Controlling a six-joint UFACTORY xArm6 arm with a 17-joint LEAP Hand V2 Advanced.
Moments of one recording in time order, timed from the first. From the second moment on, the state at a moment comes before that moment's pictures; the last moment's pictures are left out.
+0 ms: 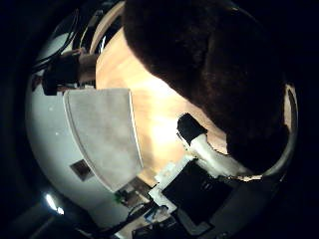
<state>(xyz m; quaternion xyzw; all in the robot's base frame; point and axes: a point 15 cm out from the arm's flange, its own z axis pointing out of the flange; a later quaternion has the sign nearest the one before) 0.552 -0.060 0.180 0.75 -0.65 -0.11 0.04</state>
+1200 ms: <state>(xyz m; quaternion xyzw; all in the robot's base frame) 0.544 -0.058 0.142 0.75 -0.64 -0.14 0.06</state>
